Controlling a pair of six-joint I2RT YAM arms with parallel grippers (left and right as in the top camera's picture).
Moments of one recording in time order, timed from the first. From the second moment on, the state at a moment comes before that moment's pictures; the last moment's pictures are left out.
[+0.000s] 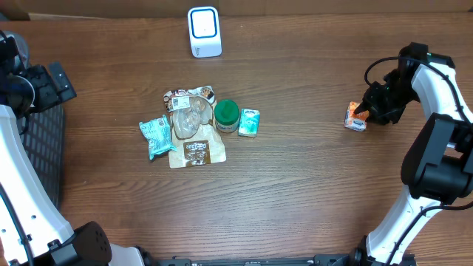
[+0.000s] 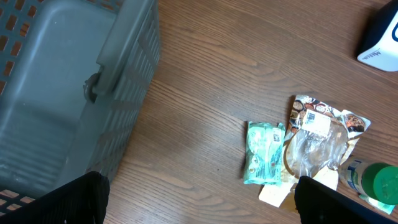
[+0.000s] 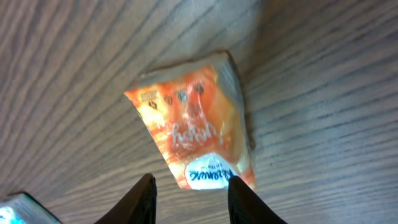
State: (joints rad) left arm 0.43 1.65 2.06 -1.50 0.04 -0.07; right arm -0.27 2.12 1.66 -1.17 -0.26 0.35
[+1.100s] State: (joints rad) left arm 0.43 1.65 2.06 -1.50 0.04 -0.07; right arm 0.35 2.12 1.53 -0.82 -0.51 0.42
